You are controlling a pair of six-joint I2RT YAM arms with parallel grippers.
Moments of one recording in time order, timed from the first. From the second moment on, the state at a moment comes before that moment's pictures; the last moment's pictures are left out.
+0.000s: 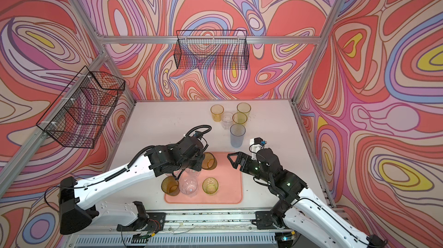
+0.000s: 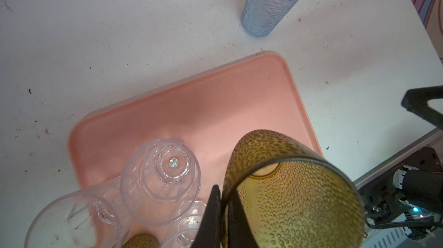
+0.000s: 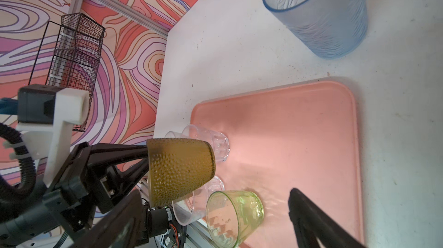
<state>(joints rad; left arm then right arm) -1.00 1.32 1.16 -0.82 -0.22 -0.62 0.68 0.67 0.63 -0.45 -0.10 0.97</state>
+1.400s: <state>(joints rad) -1.02 1.56 1.13 -0.79 -0.26 -0.64 0.68 0.65 0.60 -0.50 -0.09 1.00</state>
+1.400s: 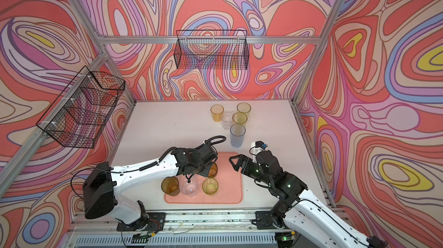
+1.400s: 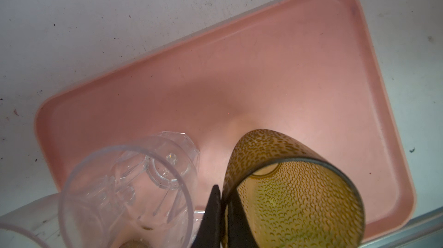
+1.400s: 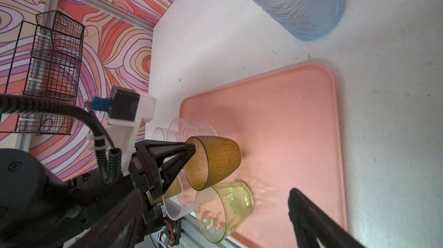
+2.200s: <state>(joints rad) -1.03 1.62 1.17 -0.80 -0.29 -0.64 0.68 0.69 0.58 -0.50 -0.09 1.01</state>
